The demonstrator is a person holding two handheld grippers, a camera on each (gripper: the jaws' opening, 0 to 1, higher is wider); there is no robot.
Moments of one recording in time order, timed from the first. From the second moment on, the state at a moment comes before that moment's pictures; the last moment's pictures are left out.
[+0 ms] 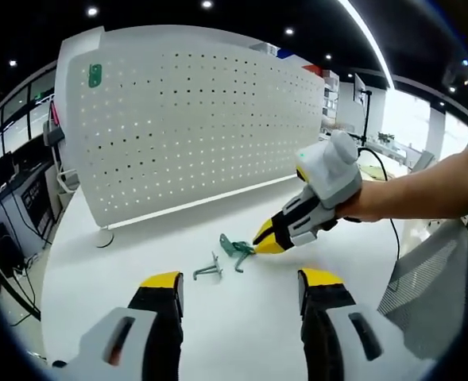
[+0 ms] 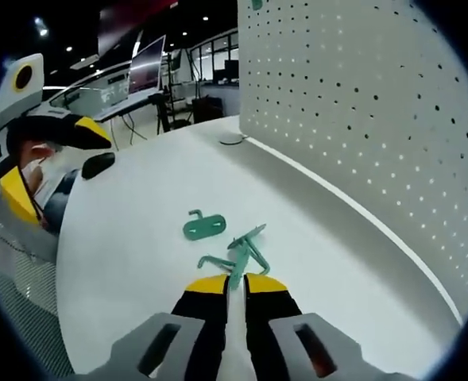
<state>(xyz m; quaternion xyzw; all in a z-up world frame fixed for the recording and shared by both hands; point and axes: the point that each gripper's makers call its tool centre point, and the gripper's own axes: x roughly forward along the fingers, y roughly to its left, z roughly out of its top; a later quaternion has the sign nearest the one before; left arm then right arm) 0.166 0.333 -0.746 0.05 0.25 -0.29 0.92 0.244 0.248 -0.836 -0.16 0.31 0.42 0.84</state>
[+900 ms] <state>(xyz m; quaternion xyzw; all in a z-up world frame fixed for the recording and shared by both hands) 0.166 0.331 -0.748 0.04 0.26 -0.29 0.92 0.249 0.247 -0.841 -0.17 0.30 0.43 0.83</state>
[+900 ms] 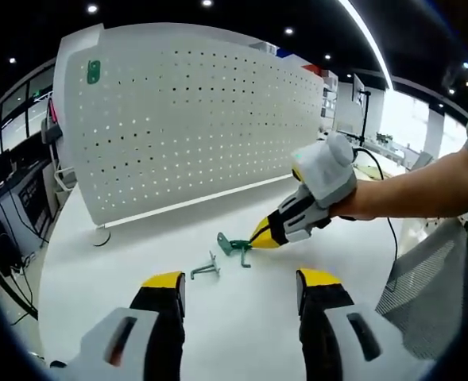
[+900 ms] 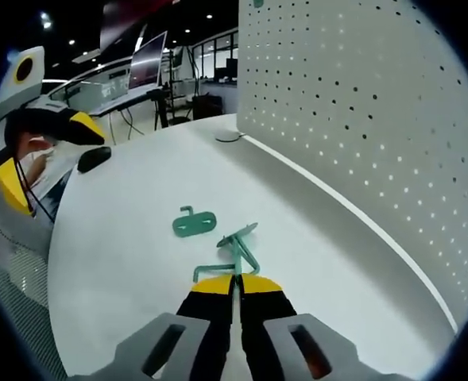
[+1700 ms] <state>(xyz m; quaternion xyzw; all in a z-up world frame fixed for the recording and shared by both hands) 0.165 0.322 -0.744 0.05 0.25 -0.31 0.92 0.240 0.239 -0.829 -0.14 0.32 0.43 0.83</state>
